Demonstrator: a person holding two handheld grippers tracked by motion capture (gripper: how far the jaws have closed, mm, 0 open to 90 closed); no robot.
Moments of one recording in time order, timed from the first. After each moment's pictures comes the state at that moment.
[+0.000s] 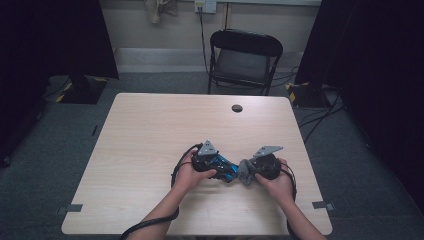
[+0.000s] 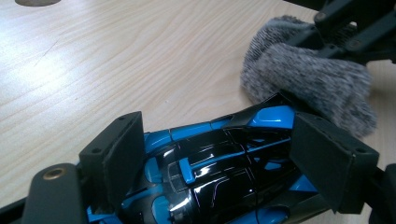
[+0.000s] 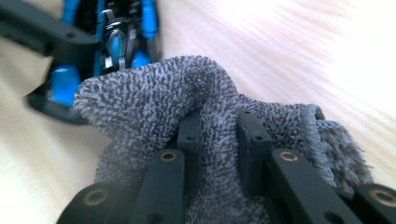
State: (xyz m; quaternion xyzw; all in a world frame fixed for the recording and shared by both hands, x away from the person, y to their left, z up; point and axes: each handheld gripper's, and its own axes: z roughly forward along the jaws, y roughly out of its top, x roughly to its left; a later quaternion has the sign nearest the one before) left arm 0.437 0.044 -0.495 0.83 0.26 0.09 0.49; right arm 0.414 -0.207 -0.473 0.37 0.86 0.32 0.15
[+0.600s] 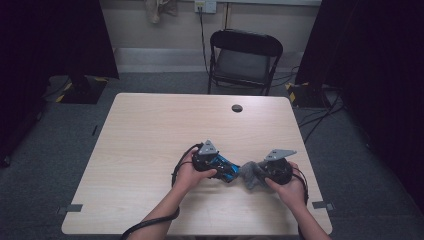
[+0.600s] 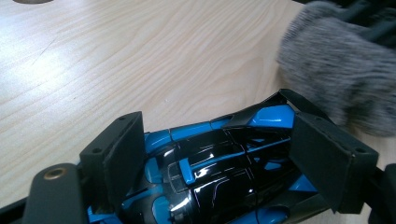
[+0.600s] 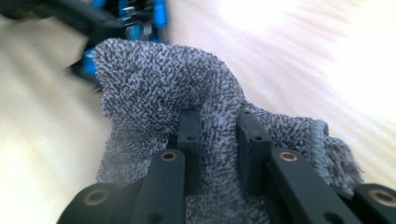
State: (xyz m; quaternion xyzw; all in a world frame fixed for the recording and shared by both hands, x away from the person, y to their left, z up) left arm 0.438 0.043 -0.494 0.83 0.26 0.09 0.48; right arm 0.390 -0.233 -0.459 0.35 0.86 0.34 0.14
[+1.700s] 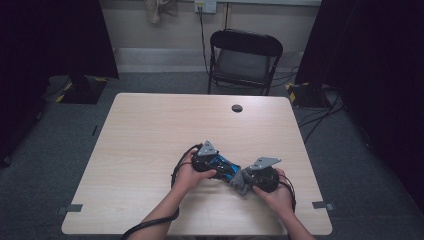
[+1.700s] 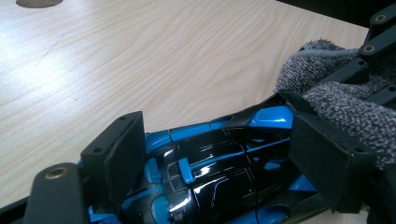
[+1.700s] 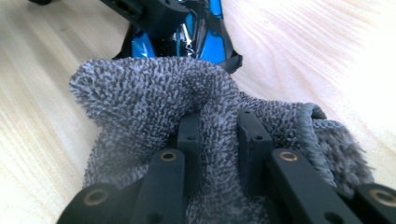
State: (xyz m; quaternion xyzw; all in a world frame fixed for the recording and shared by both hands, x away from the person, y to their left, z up) left arm 0.436 0.044 -0.496 0.83 0.26 0.09 0.49; right arm 0.379 -0.198 -0.479 0.32 0.87 0.34 0.15
